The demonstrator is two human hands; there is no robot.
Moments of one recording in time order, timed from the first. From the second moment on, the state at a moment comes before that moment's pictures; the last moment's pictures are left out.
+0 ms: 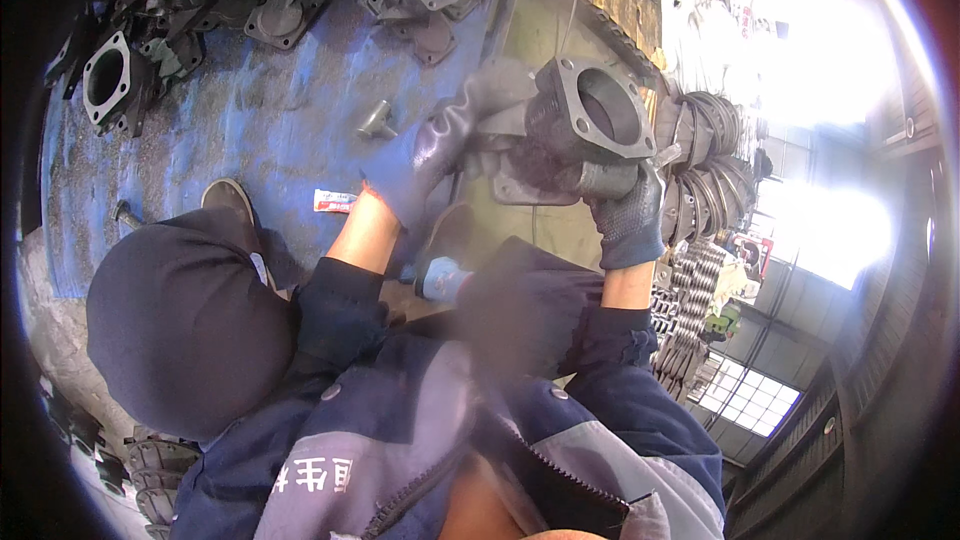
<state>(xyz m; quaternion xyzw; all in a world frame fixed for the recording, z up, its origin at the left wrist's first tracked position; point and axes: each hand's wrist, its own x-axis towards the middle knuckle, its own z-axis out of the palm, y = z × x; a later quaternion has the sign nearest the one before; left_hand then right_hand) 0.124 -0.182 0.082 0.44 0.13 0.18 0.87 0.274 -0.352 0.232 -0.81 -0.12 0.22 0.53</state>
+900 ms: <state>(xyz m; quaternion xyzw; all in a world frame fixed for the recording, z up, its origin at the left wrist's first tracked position) 0.120 -0.196 0.011 0.25 0.23 0.27 0.90 0.245 -0.326 0.233 -0.58 -0.13 0.46 0.67</state>
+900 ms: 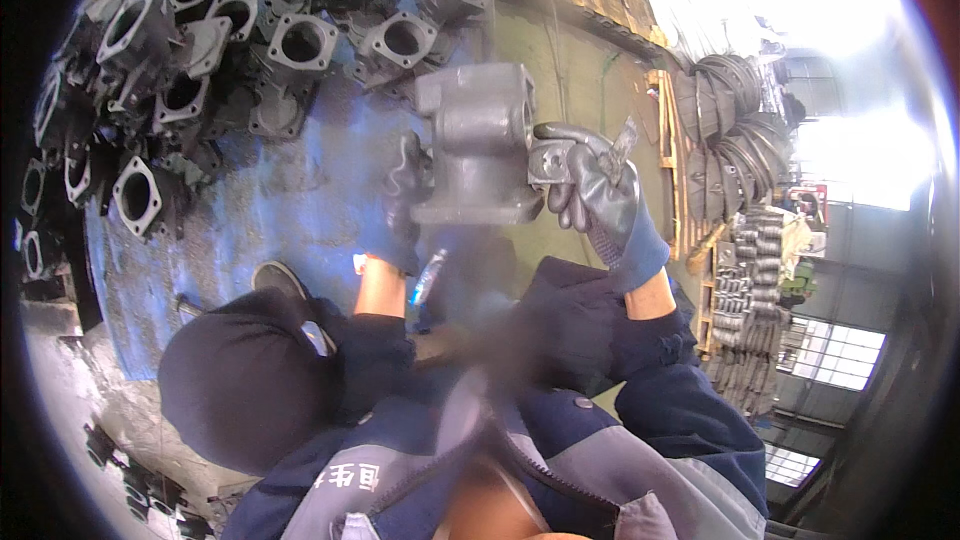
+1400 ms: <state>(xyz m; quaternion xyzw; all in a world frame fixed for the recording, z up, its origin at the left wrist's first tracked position) 0.116 -0.204 0.031 0.38 0.25 0.22 0.86 0.179 -0.299 0.241 -0.74 -0.41 0.30 0.44</state>
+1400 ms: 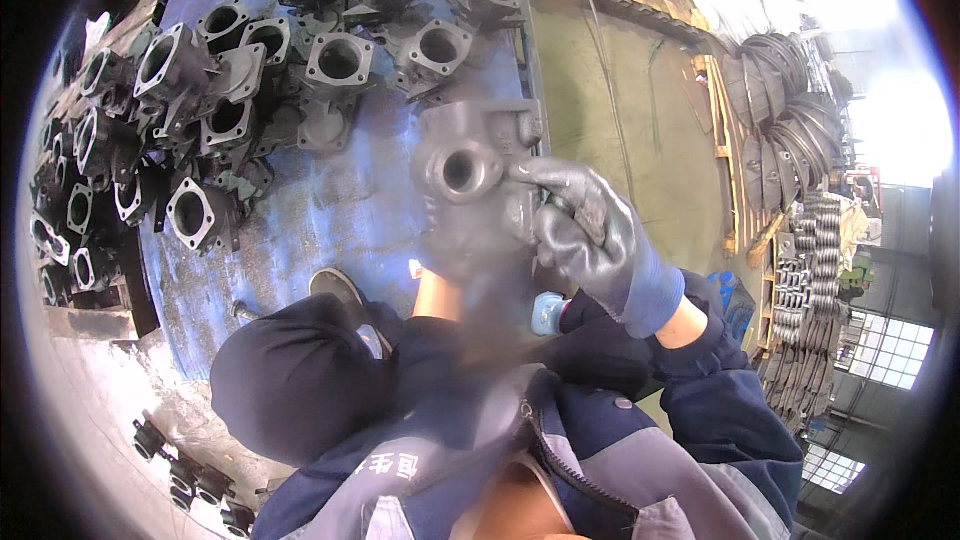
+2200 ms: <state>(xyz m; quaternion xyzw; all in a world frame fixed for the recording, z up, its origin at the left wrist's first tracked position) 0.117 -0.198 0.037 0.25 0.16 0.31 0.90 0.173 -0.297 0.245 -0.82 -0.36 0.21 0.38</state>
